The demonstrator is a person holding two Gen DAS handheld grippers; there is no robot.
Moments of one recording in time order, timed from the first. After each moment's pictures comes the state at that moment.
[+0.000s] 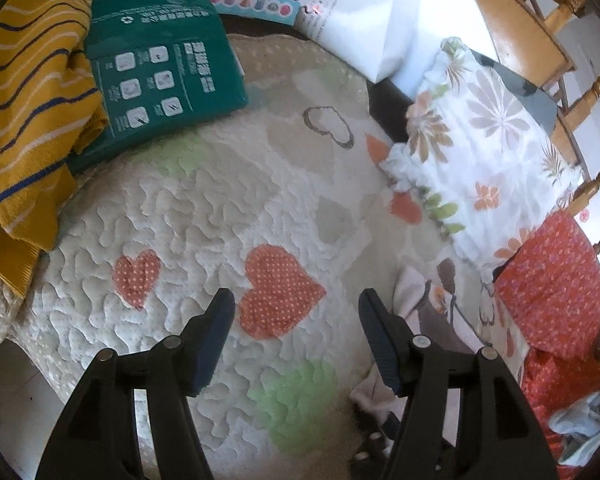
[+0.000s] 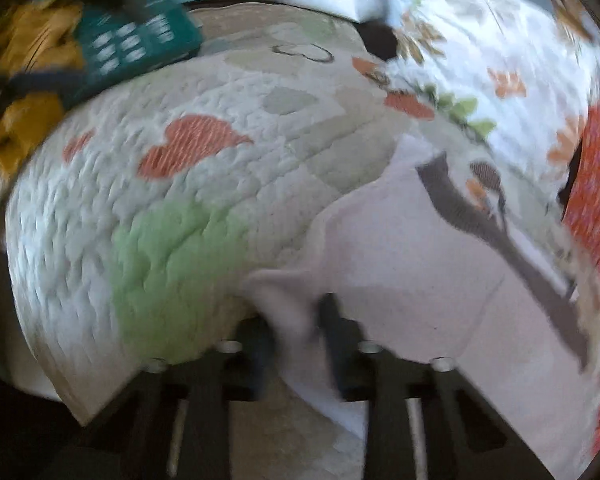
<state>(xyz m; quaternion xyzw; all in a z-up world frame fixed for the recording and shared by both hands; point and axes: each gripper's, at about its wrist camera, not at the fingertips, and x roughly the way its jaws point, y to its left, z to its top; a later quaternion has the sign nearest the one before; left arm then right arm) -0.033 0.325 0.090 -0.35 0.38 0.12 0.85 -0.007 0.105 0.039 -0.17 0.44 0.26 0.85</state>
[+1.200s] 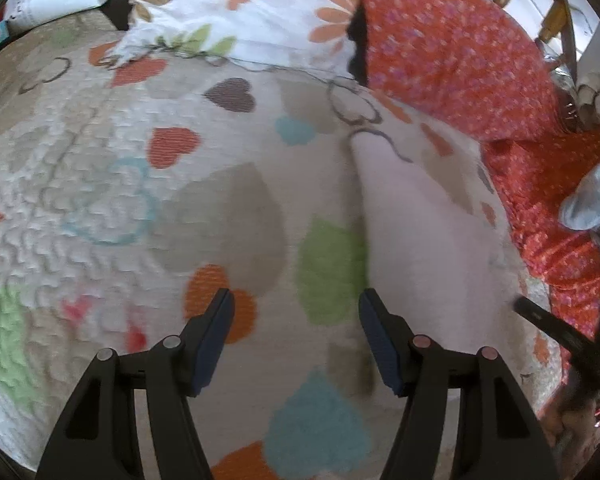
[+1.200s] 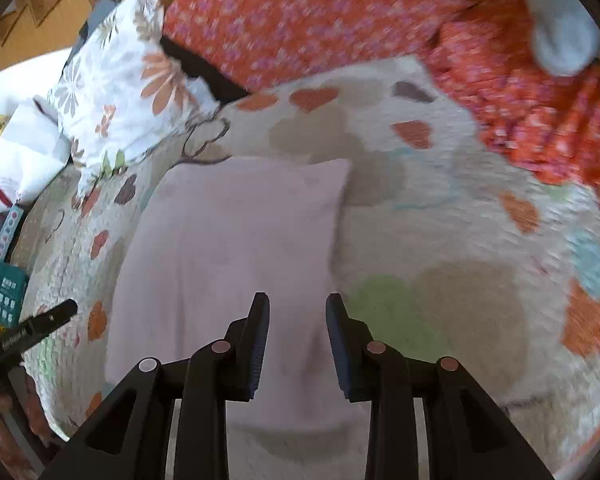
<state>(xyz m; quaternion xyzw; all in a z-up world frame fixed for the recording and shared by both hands) 0.032 0.021 0.063 -0.13 0.48 -0.12 0.86 -0.015 -0.328 0.066 0.17 0.47 0.01 0.87</state>
